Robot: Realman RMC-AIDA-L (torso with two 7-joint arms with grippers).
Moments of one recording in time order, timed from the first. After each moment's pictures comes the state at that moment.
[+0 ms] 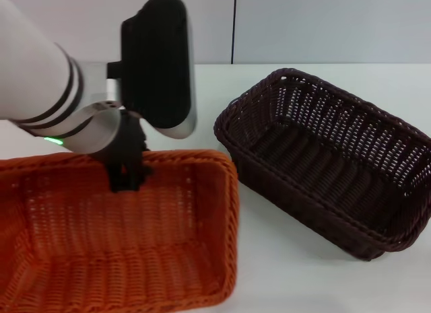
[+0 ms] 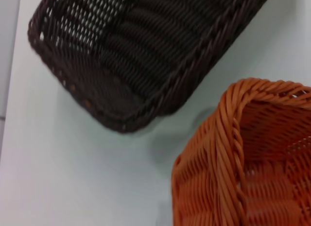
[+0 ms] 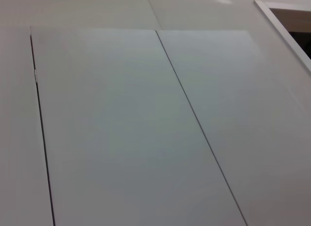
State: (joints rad) left arm -0.60 -2.06 -1.50 -1.83 2.80 -1.76 0.97; right arm 0.19 2.08 0.00 0.05 -0.91 -1.87 0.46
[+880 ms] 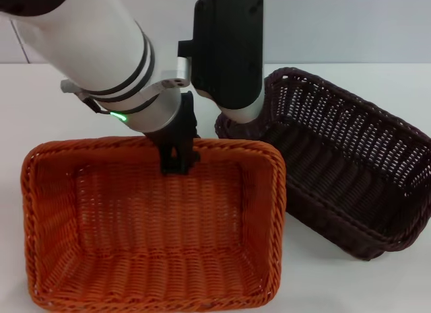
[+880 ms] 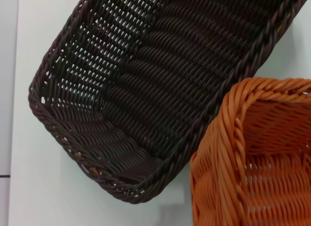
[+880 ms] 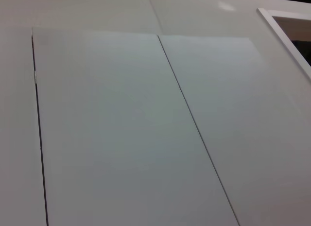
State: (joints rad) left arm -0.79 -2.07 -1.46 -1.67 2.74 -1.69 0.93; right arm 0.19 2.08 0.01 0.02 -0.91 -1.86 0.46
